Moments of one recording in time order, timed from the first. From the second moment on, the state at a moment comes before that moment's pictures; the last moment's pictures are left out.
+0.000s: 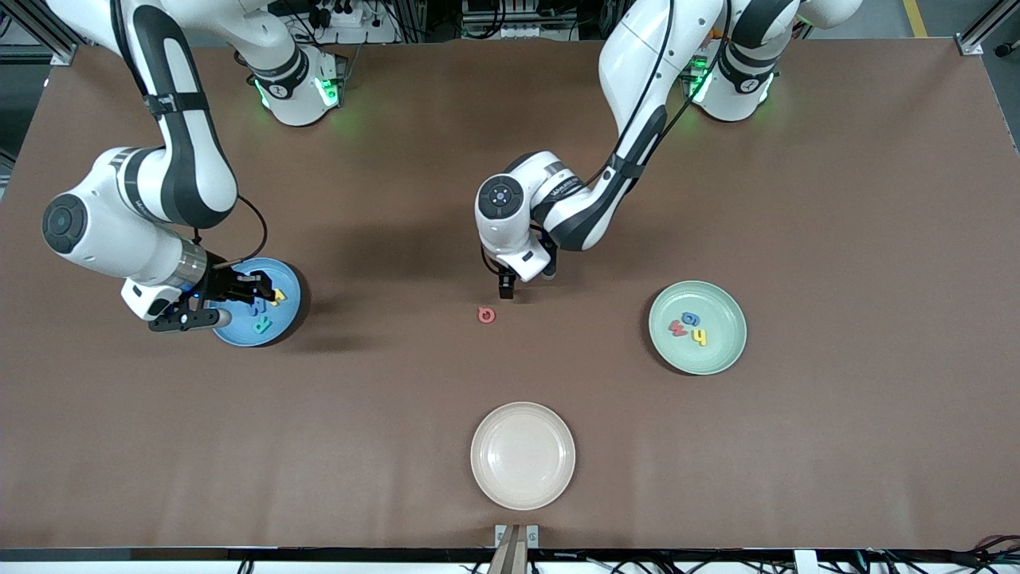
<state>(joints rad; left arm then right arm) -0.82 0.83 -0.07 -1.48 0.03 2.28 -2.40 0.53 0.24 -0.52 -2.06 0.37 2.17 -0.26</state>
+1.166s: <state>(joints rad) -0.84 0.83 -0.07 -1.53 0.05 2.35 -2.41 0.53 0.22 -0.52 -2.04 0.37 2.12 -0.26</state>
